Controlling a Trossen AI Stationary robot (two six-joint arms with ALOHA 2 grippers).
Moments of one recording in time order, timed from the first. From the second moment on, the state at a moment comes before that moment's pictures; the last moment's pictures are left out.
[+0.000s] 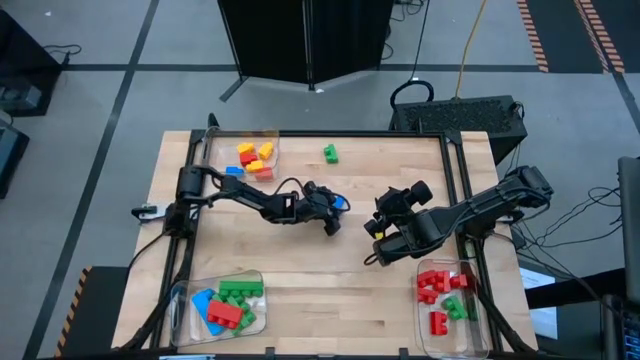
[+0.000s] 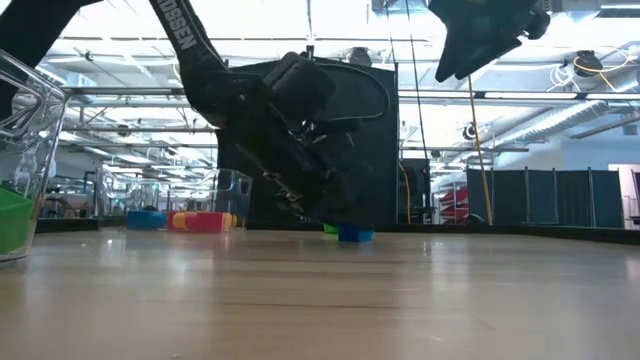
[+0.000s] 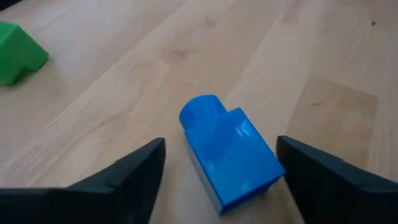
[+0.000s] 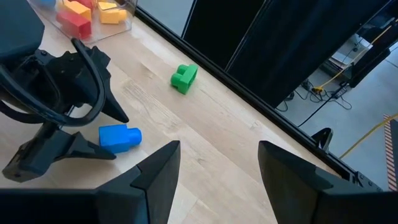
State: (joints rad) left arm 0.05 2.05 1.02 0.38 -0.34 -0.28; right arm 0.38 1.53 1.27 -1.28 1.01 1.19
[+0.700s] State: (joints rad) left arm 0.09 1.97 1.02 0.20 -0.26 -0.31; right arm 0.38 1.53 1.28 -1.28 1.00 1.14
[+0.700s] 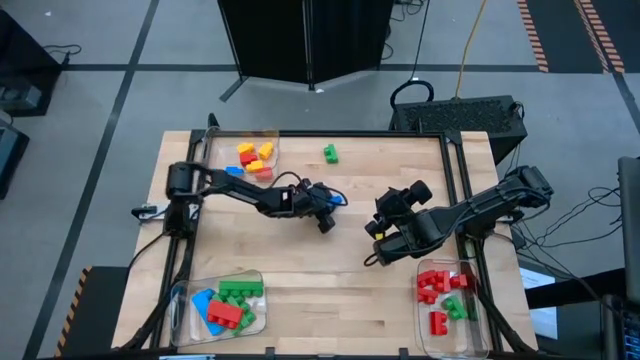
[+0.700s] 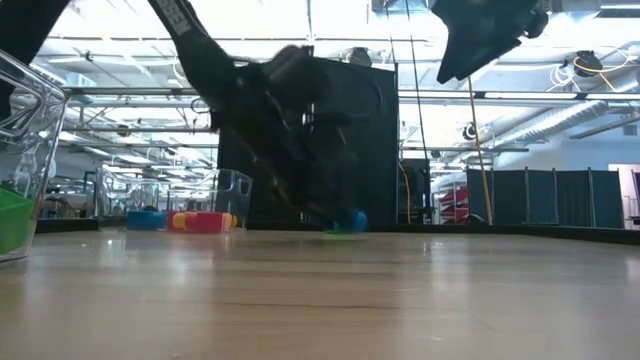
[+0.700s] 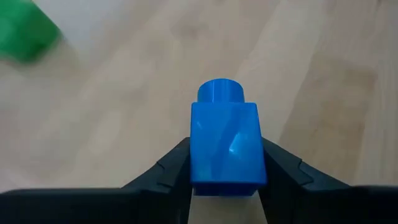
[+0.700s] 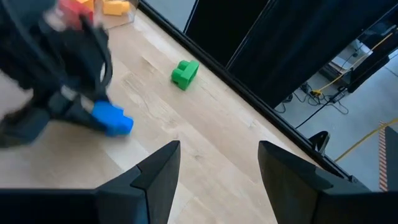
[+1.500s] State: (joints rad) left arm 0.17 1.44 1.02 -0.39 -0.43 -0.15; right arm 0.17 1.53 1.28 -1.09 0.86 0.78
